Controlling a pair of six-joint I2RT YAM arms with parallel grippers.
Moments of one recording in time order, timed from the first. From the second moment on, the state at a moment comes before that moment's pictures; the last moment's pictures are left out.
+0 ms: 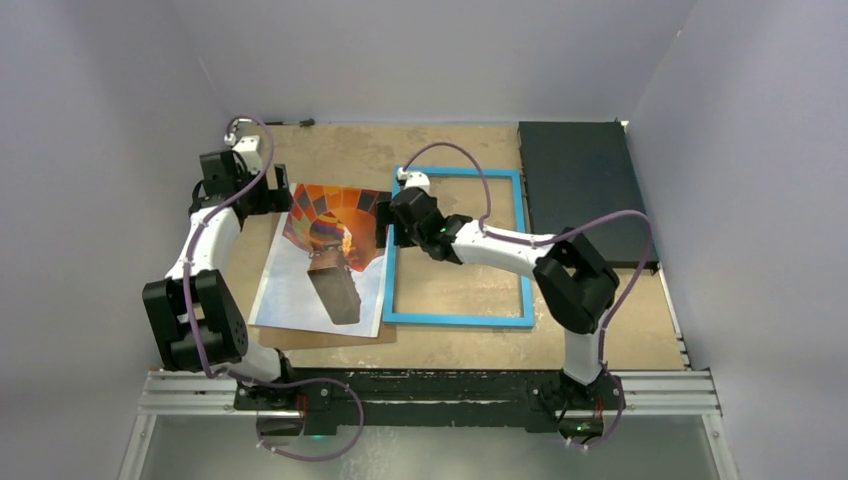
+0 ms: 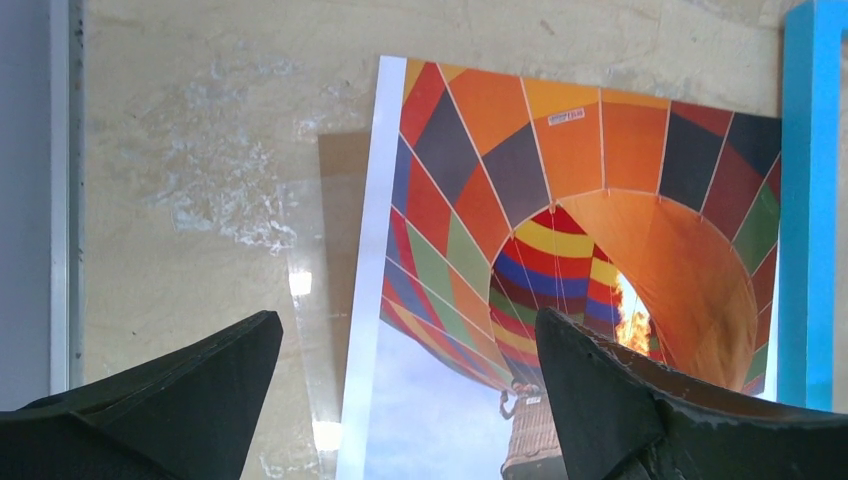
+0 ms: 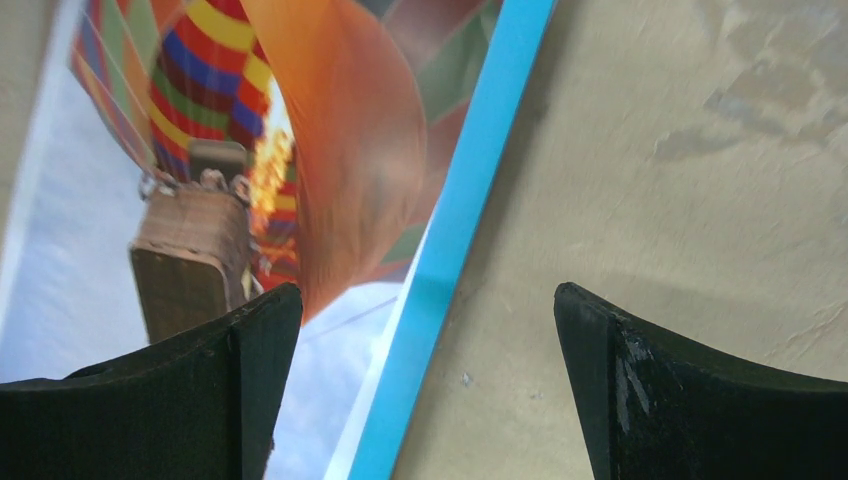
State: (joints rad) left arm 0.24 1.48 1.07 -0.30 0.24 0.06; right arm 0.86 1.88 1.33 -0.11 0.24 0.58
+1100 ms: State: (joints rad) left arm 0.24 1.46 1.06 -0.50 0.27 0.17; right arm 0.95 2.14 1.59 -0.38 0.35 0.70
